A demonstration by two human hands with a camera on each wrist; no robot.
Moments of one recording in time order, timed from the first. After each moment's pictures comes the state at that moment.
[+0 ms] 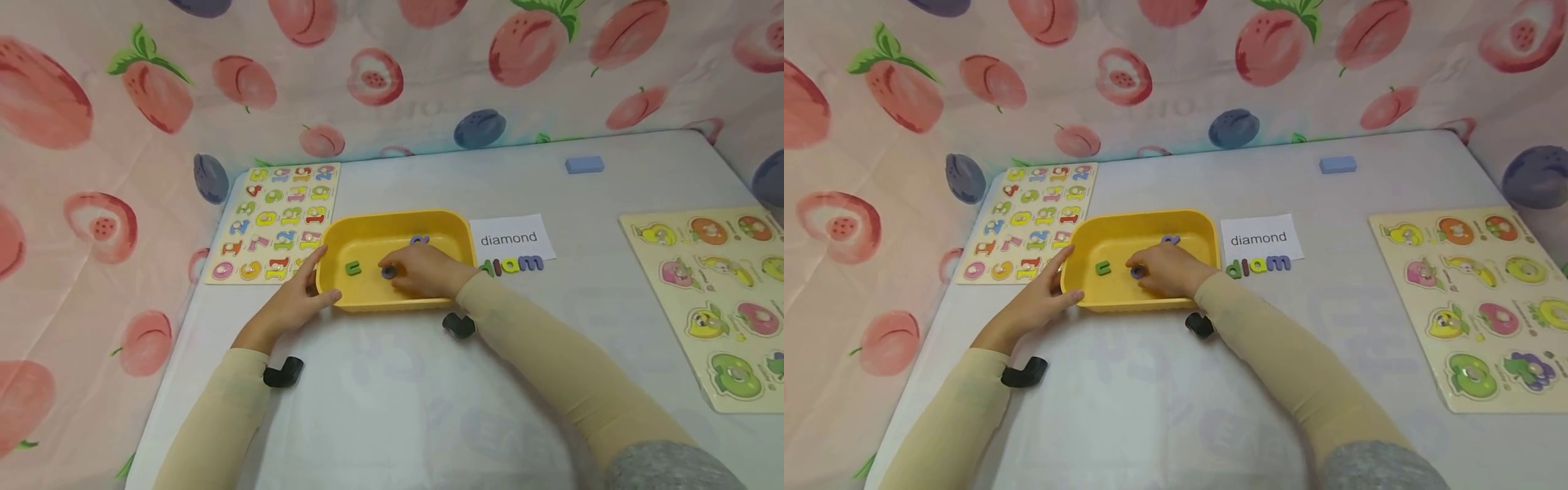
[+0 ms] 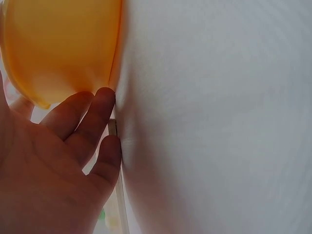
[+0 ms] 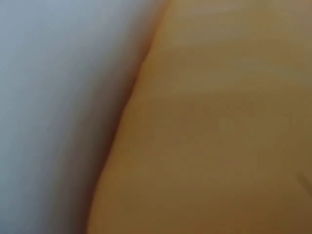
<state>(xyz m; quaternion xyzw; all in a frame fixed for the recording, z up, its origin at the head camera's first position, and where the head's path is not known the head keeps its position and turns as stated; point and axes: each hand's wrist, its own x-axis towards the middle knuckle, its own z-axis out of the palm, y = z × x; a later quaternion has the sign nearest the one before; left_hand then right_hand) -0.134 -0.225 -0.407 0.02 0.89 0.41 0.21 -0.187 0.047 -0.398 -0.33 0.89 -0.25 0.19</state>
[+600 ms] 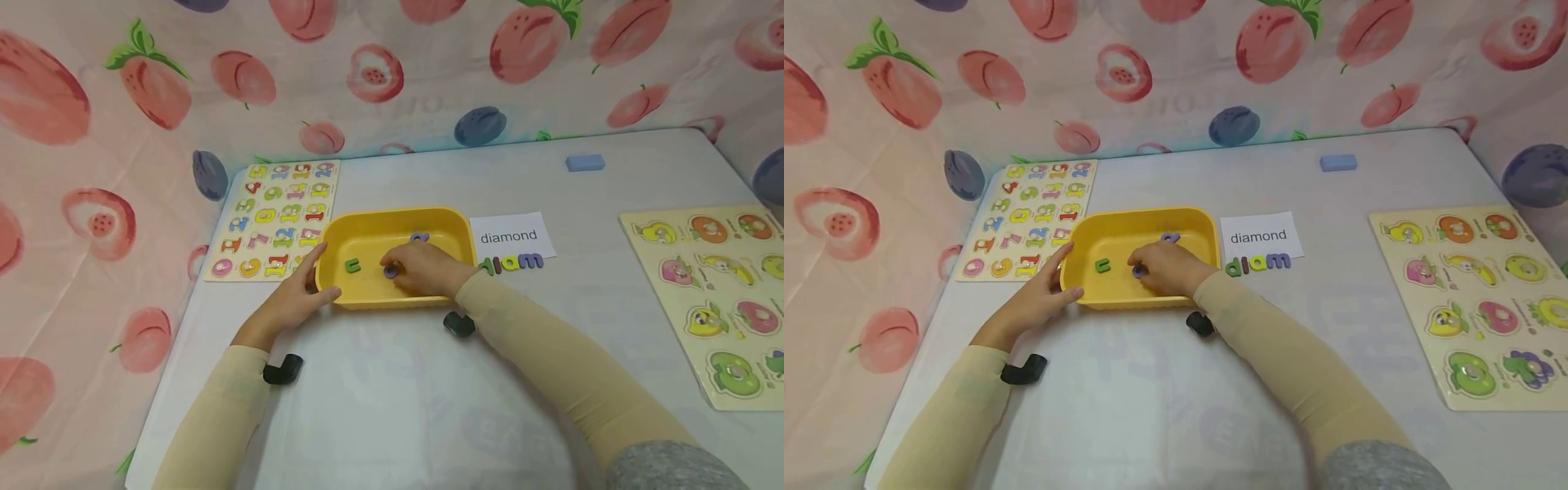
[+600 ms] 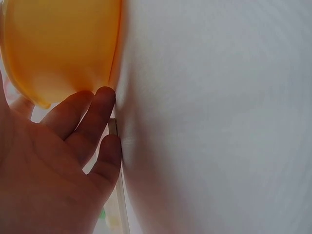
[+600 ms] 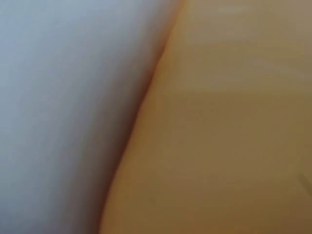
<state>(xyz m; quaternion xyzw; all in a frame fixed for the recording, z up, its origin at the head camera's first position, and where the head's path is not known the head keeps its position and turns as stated) -0.135 -0.225 -0.406 0.02 0.89 0.41 0.21 -0.187 0.044 -0.400 -0.32 0.90 -0.24 0.18</state>
